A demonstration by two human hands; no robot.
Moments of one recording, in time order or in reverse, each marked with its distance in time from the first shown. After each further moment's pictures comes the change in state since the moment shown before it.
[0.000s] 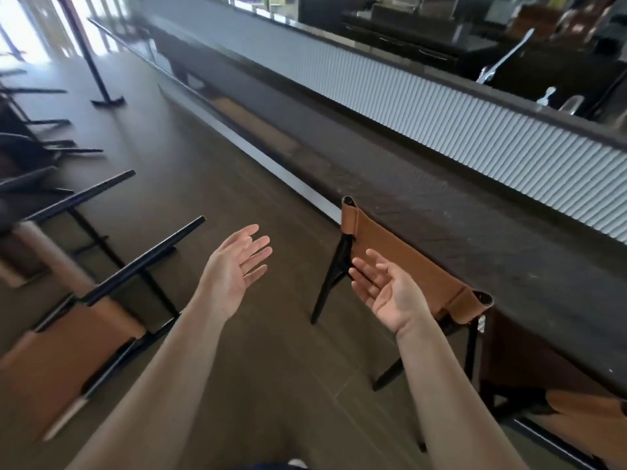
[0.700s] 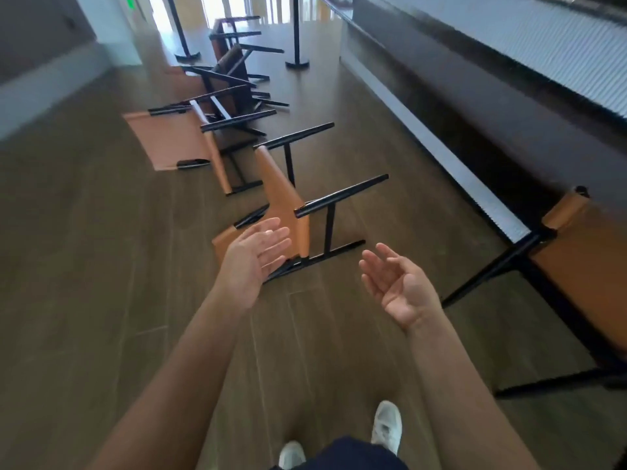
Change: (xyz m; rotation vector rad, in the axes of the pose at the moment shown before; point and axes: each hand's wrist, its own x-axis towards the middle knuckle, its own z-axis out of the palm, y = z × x) left_hand -0.261 0.066 -0.312 -0.006 0.433 0.155; right_hand -0.166 0.285 0.196 -0.207 -0.333 0.307
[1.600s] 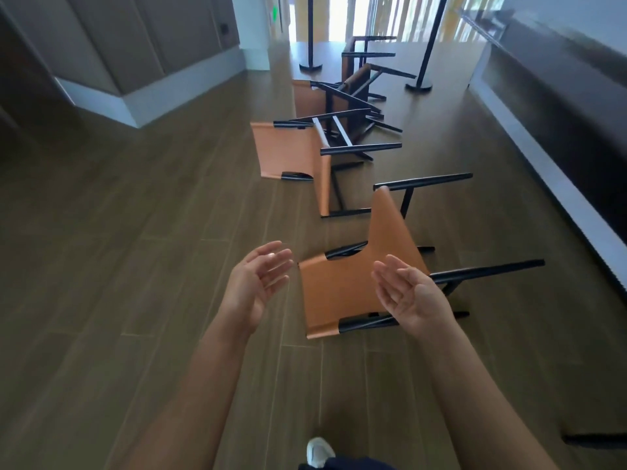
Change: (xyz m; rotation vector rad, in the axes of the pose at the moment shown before) left_hand 0.149 0.103 -0.245 -0.193 0.378 0.049; right_hand 0.170 0.079 0.288 -0.232 -0.217 0.165
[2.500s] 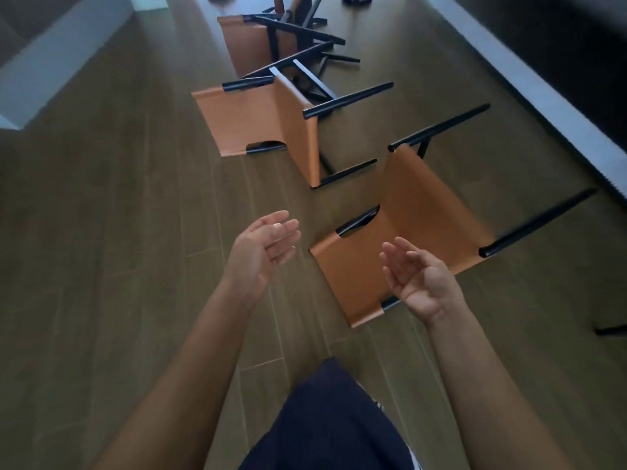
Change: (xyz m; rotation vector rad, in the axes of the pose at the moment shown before) left_hand 0.284 0.125 -0.124 0.170 -0.309 -0.199; right_hand 0.183 0.087 0.212 0.293 0.317 -0.039
